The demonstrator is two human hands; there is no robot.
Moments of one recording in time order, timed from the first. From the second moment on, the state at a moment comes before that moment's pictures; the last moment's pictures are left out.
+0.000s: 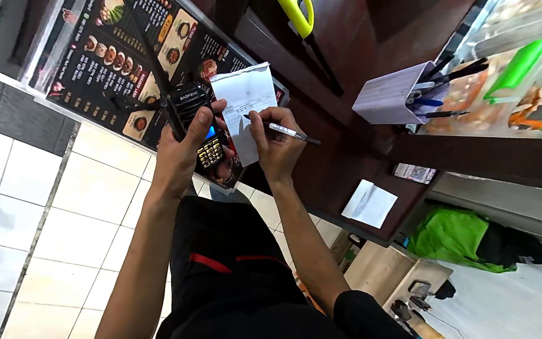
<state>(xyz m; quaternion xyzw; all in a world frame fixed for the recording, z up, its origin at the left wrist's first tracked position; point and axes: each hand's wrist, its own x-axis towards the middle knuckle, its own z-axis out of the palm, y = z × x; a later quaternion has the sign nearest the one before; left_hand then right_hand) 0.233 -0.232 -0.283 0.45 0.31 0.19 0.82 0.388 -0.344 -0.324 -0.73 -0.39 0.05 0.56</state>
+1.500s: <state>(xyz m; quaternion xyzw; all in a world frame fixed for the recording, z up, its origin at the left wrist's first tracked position) 0.234 -0.233 -0.281 0.46 0.32 0.19 0.81 0.396 -0.352 -0.327 -0.71 -0.29 0.01 0.64</state>
